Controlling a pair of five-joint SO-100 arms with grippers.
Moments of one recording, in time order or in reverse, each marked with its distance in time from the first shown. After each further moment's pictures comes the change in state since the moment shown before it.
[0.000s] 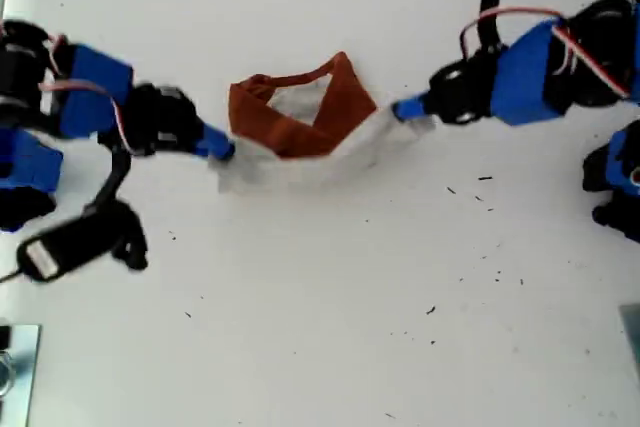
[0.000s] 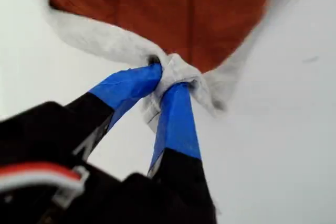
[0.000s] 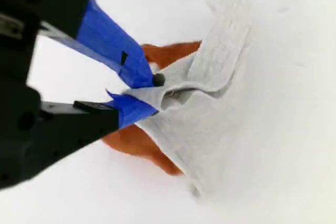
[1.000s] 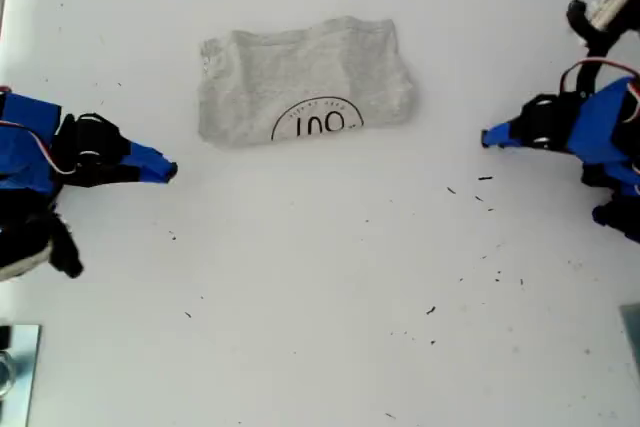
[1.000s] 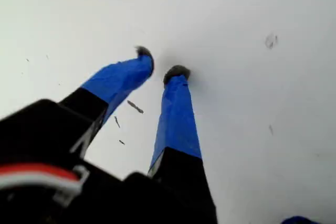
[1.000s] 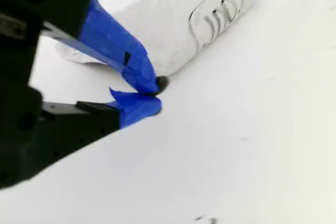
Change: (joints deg) arm 0 7.5 75.8 65.7 -1.2 -20.1; arm 1 4.4 61.2 56.2 17.3 23.6
